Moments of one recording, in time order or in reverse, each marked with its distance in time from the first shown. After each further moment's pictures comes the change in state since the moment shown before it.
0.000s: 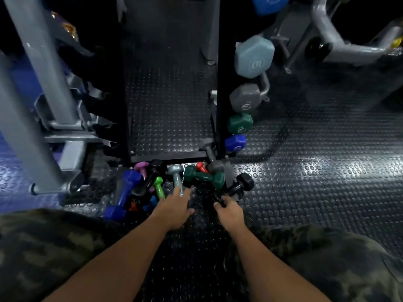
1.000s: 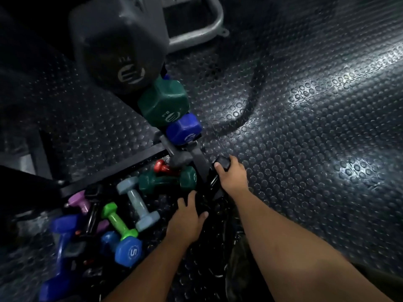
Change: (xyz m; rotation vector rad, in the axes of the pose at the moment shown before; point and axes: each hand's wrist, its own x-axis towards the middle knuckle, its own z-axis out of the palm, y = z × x) left_hand 0.174 0.089 0.129 -0.144 -0.205 -0.072; right_hand 0.220 0.088 -0.041 0.195 0.192 0.204
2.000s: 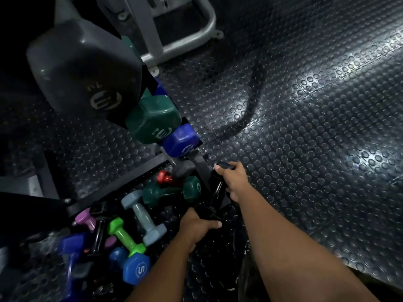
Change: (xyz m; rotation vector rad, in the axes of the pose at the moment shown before) left_hand 0.024 0.008 -0.009 -0.593 -0.135 -0.379; right_hand 0.038 0.006 0.022 0.706 -0.130 0.346
